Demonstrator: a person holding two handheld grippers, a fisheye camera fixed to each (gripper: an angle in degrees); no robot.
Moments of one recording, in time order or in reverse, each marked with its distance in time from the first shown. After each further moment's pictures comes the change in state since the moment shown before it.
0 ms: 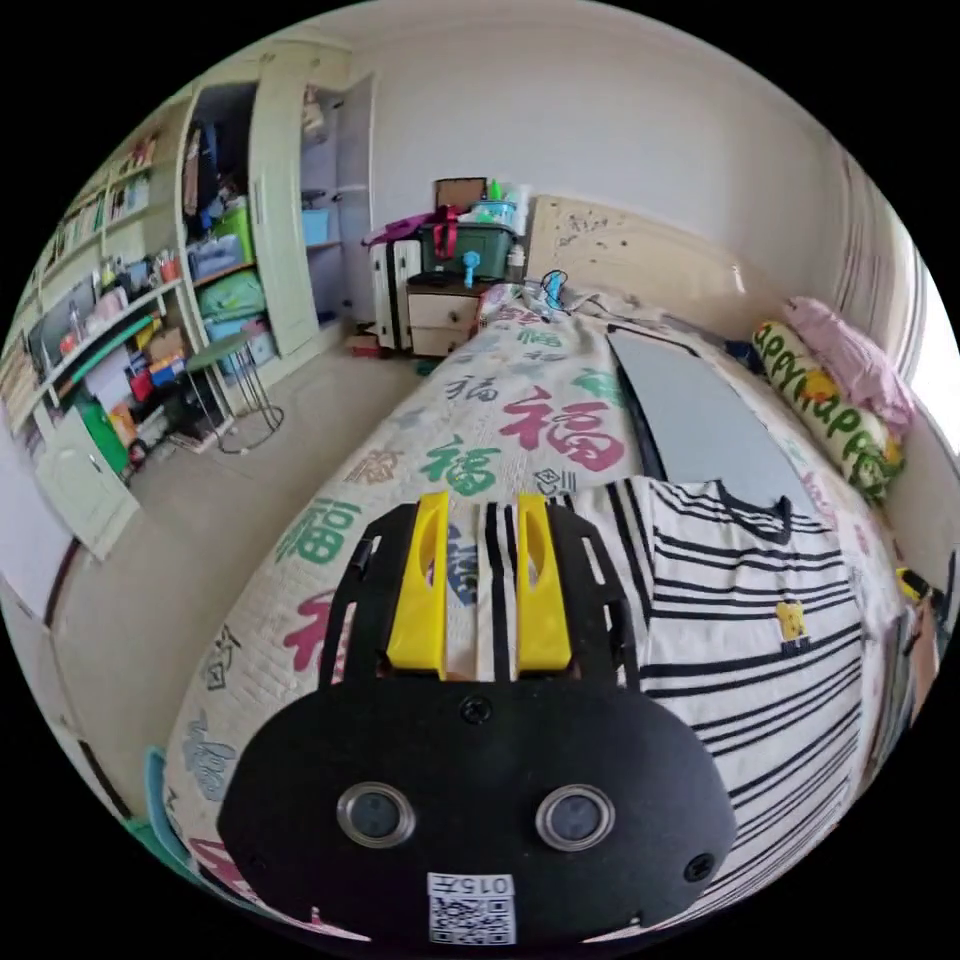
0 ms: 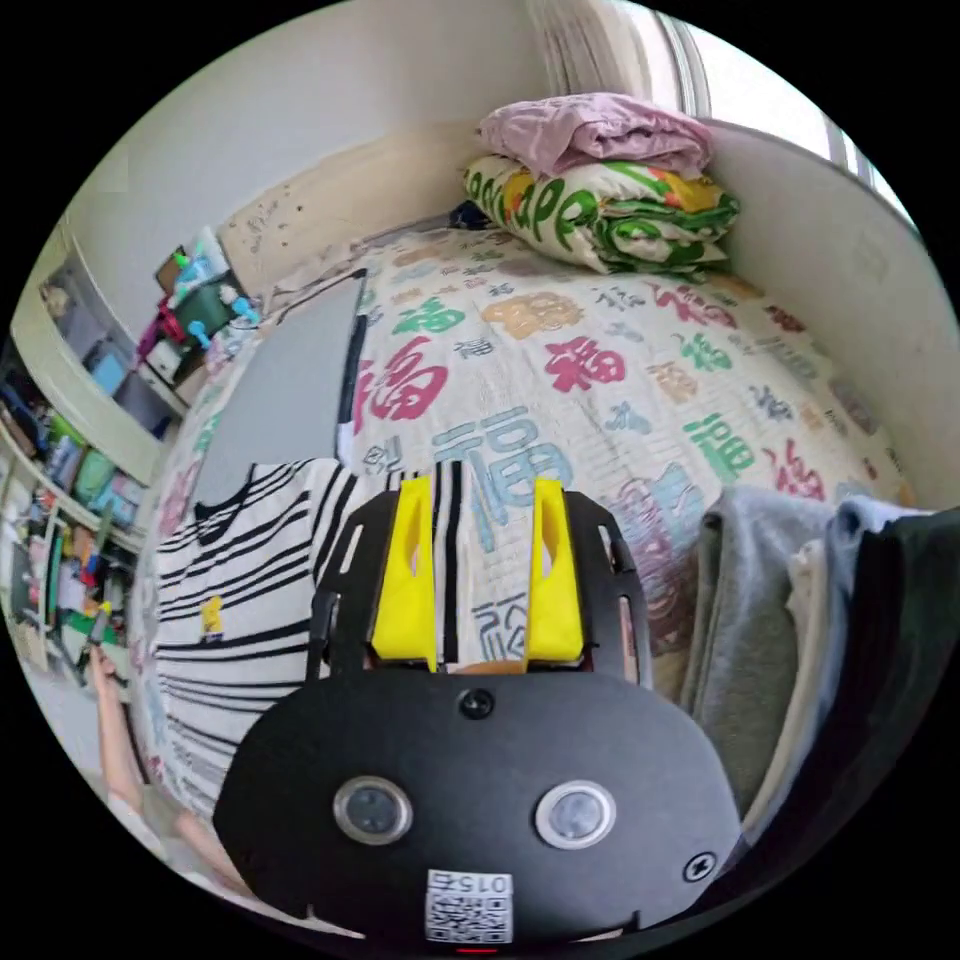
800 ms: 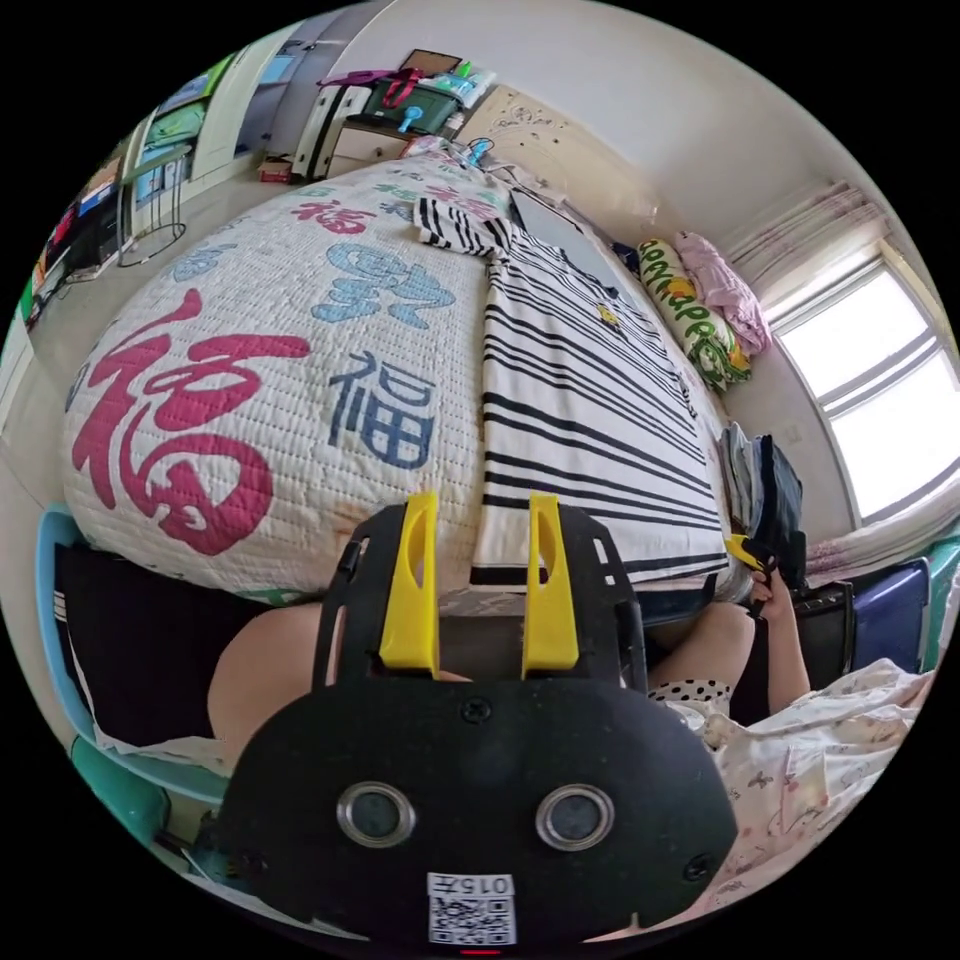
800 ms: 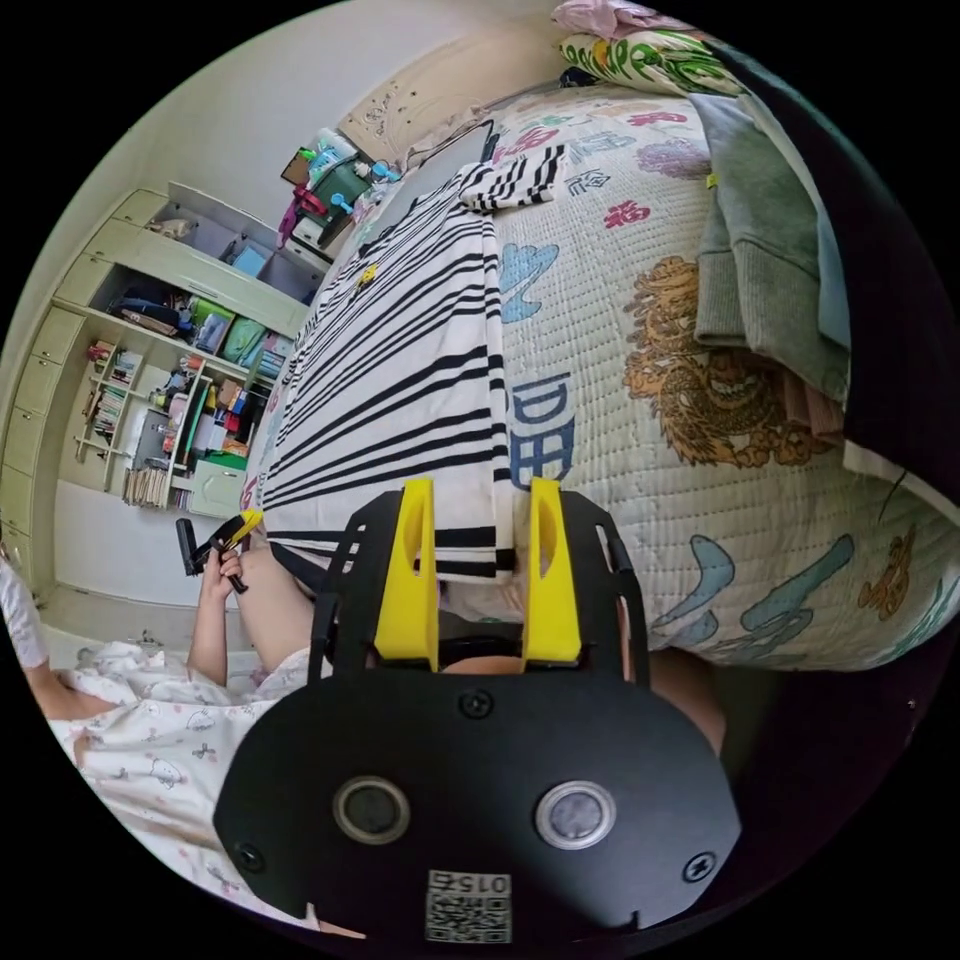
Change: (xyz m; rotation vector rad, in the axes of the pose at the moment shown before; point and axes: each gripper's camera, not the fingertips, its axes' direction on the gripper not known) left arm -0.051 0.228 -0.301 -0.409 0.396 -0.055; right arm 0.126 0.347 -0.222 -0.373 -0.464 -0.118
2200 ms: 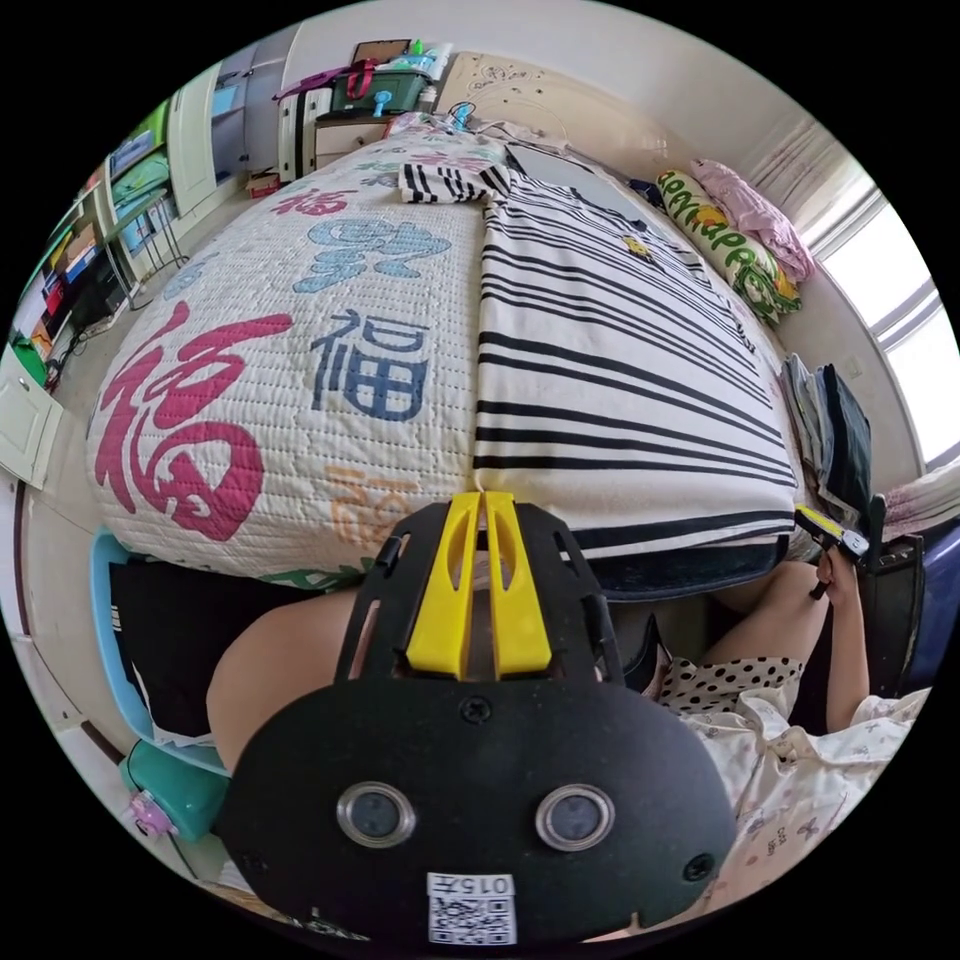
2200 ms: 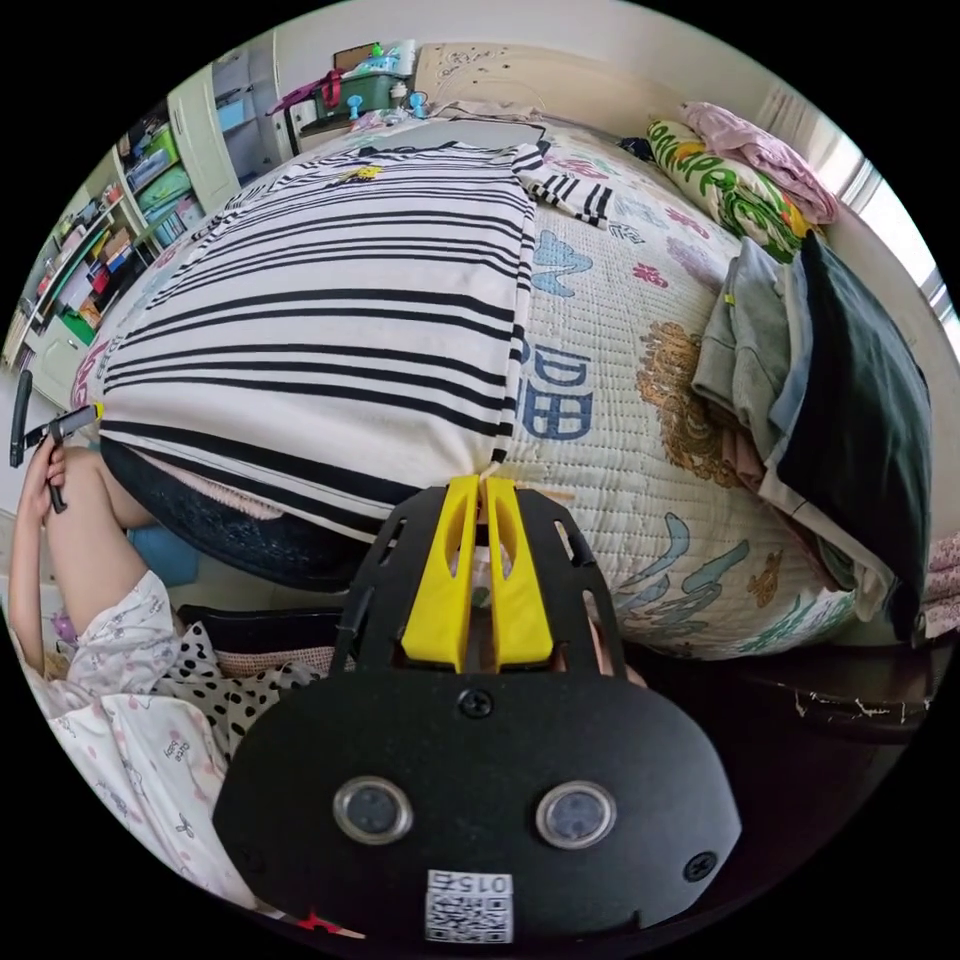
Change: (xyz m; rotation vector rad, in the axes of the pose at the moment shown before) left arm 0.034 0.047 -0.016 -0.106 -0.227 0.099; right arm 0.121 -0.026 0.184 -0.020 0.611 -0.282
